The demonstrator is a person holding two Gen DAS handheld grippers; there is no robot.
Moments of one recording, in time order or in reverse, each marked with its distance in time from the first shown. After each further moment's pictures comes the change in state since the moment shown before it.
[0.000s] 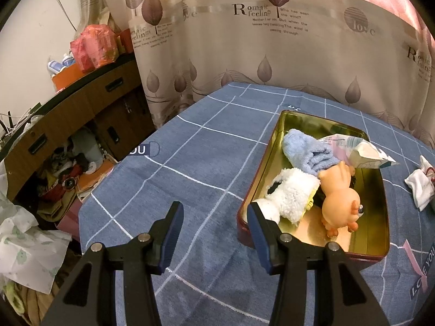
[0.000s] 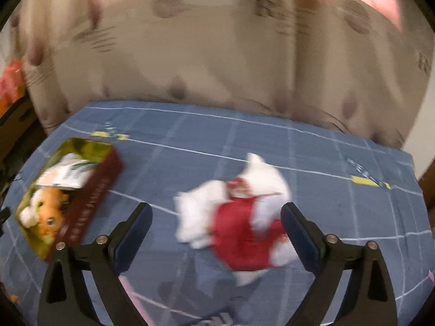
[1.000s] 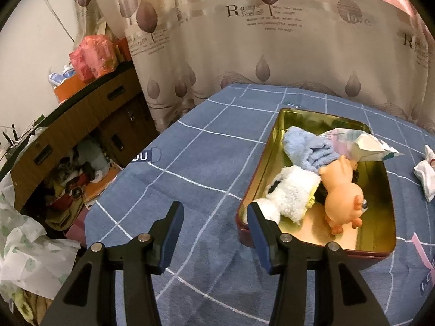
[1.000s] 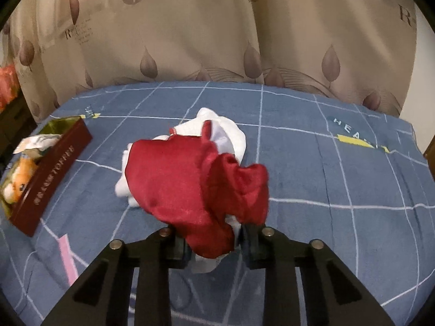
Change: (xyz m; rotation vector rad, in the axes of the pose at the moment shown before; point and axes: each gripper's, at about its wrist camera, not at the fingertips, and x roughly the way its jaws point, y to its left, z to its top) left arm -0.001 -0.008 -0.003 0.056 -0.020 0.041; right arm 0.022 -0.064 -0.061 0.042 0.013 0.049
